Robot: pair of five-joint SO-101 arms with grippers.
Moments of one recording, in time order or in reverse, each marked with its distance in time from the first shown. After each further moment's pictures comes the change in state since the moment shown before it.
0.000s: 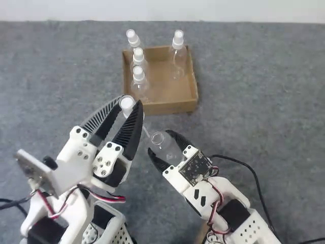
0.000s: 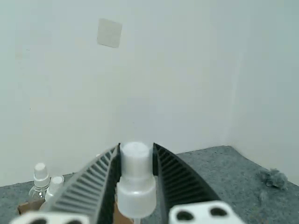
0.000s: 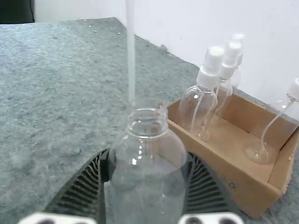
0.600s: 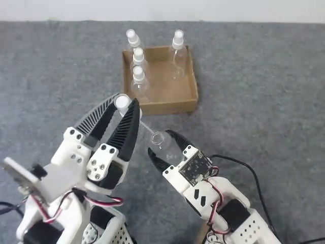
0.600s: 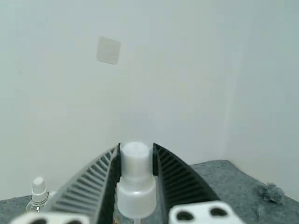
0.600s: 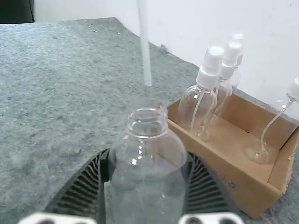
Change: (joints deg) left arm 0.1 0.0 -1.8 -1.3 0.3; right arm 0.0 0.0 0.0 0.0 0.0
